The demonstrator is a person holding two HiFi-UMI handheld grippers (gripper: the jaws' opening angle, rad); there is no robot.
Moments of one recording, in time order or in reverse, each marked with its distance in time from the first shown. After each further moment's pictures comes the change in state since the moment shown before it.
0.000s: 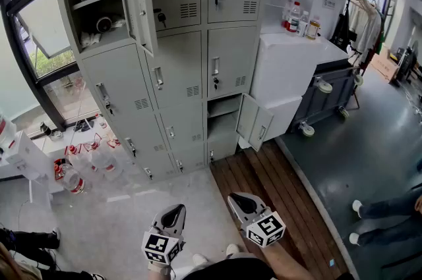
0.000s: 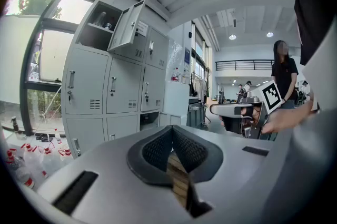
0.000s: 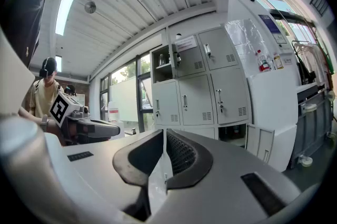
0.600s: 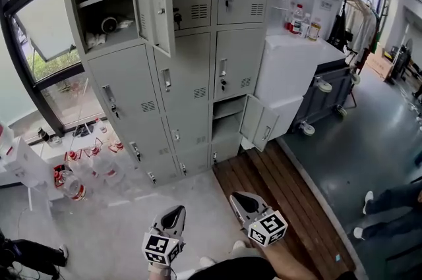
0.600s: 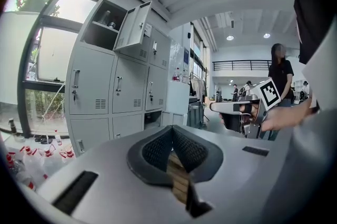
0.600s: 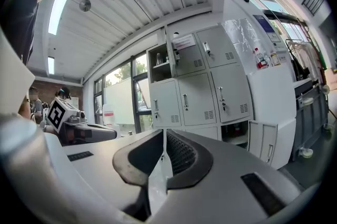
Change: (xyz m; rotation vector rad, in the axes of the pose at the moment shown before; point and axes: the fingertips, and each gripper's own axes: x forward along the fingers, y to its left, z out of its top) left arm -0.029 0.058 -0.010 0.006 0.001 -0.024; right arm 0.042 0.036 -0.004 0.043 -0.014 -0.049
